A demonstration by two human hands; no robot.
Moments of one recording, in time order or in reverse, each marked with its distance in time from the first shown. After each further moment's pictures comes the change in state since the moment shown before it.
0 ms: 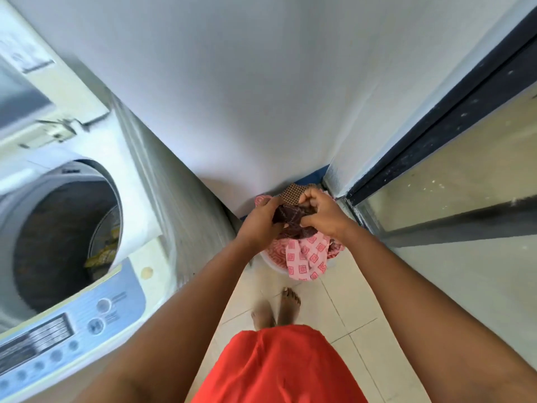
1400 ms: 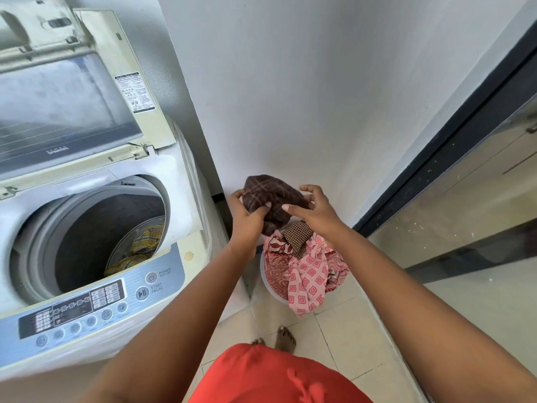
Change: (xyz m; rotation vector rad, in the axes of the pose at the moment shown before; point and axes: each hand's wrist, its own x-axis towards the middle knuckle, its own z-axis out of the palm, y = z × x) left_hand -0.094 0.052 -0.079 -1.127 0.509 -0.140; right_hand -0.073 -0.103 0.027 0.018 0.143 -0.166
